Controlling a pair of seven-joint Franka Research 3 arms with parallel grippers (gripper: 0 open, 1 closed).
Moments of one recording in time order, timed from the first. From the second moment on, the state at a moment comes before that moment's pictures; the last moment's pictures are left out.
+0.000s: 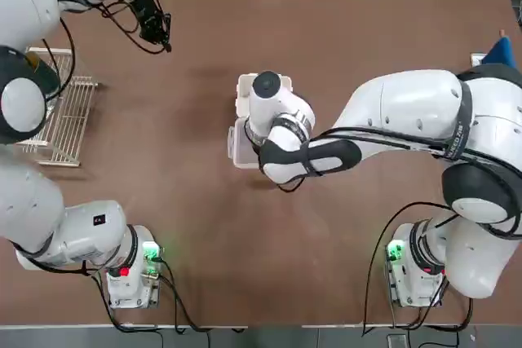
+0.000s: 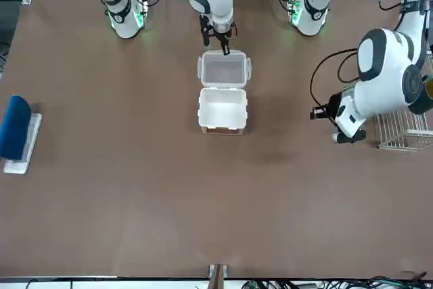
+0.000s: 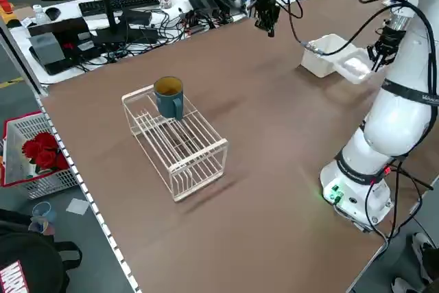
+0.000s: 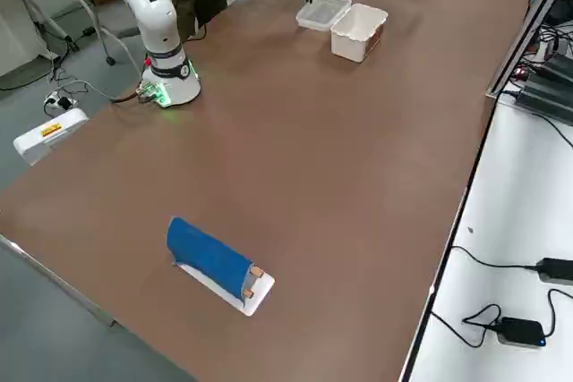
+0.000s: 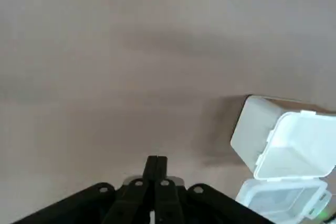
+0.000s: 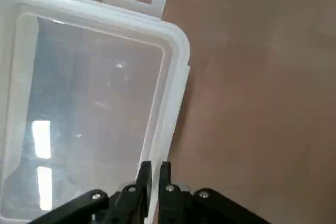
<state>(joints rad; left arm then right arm) 0.19 0.16 -0.35 -1.98 -0.34 1.94 -0.14 1.07 0.32 0.08 -2.00 0.13 2.34 2.43</state>
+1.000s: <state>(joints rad) 0.19 0.16 -0.39 -2.02 -0.38 1.97 -0.15 1.05 0.29 0.04 -1.83 0.17 2.11 2.43</state>
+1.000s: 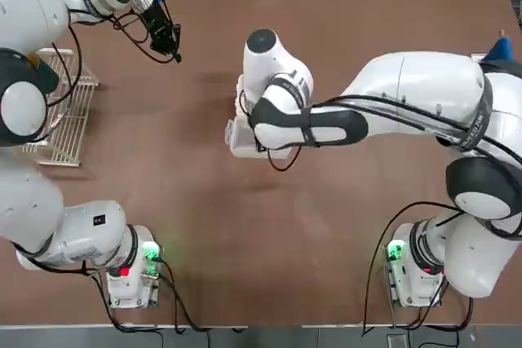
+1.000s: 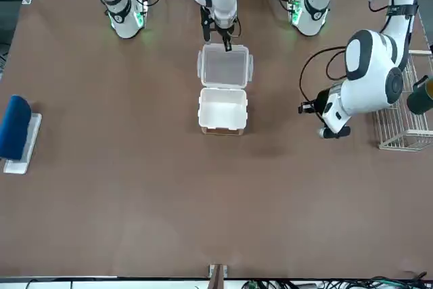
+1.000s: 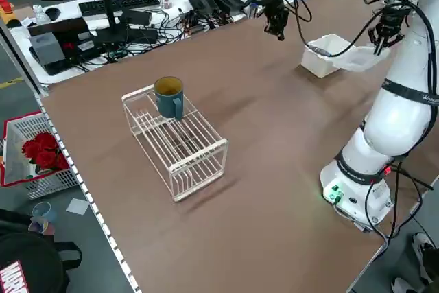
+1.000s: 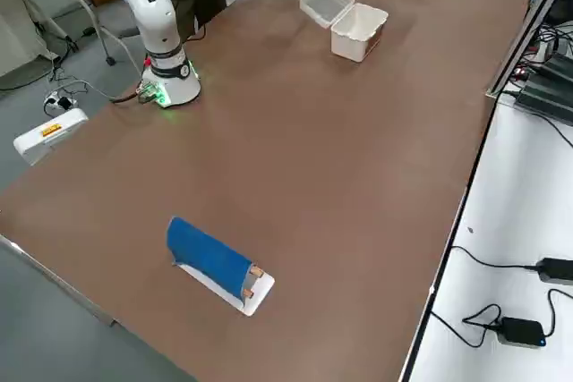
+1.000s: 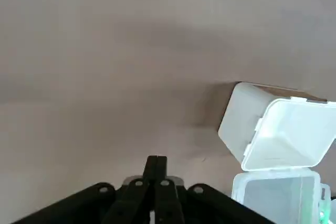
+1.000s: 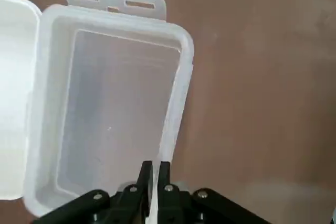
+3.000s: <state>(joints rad) 0.27 0.16 -0.38 -2.00 -0.39 1.98 -0.15 0.89 0.40 -0.22 -1.53 0.39 2.06 2.21</state>
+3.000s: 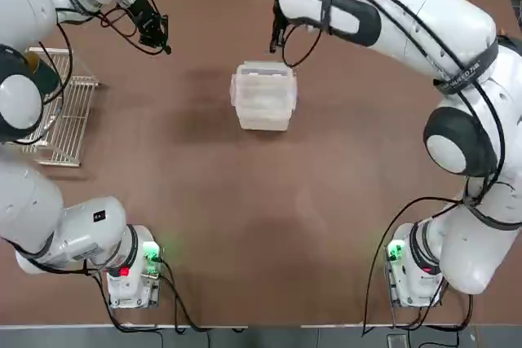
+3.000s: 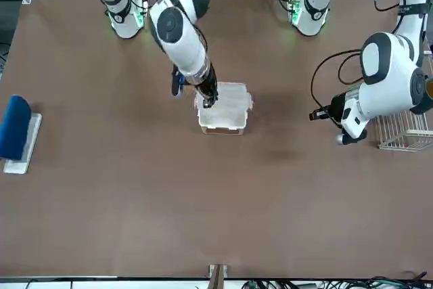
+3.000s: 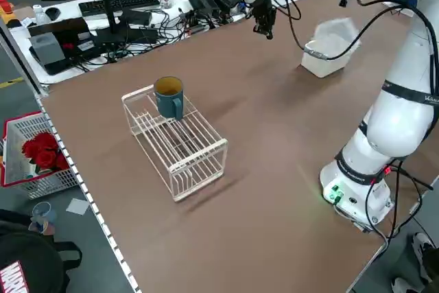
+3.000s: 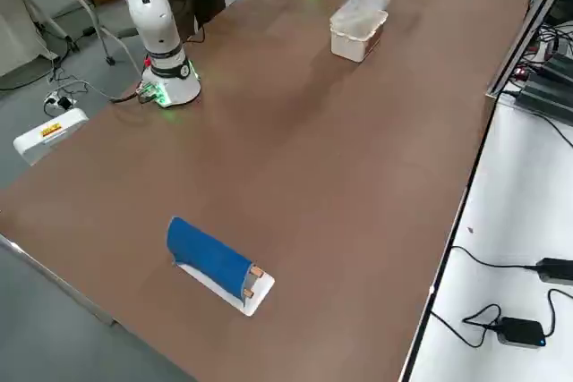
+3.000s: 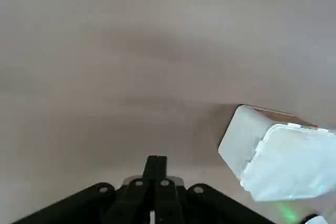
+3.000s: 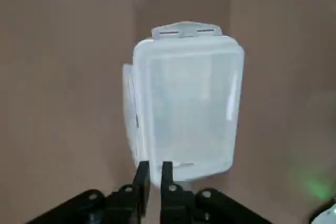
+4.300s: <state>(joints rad) 0.25 0.17 -0.58 -2.14 -0.50 2.21 -0.31 1.02 0.62 -0.21 -1.51 0.39 2.27 2.14</state>
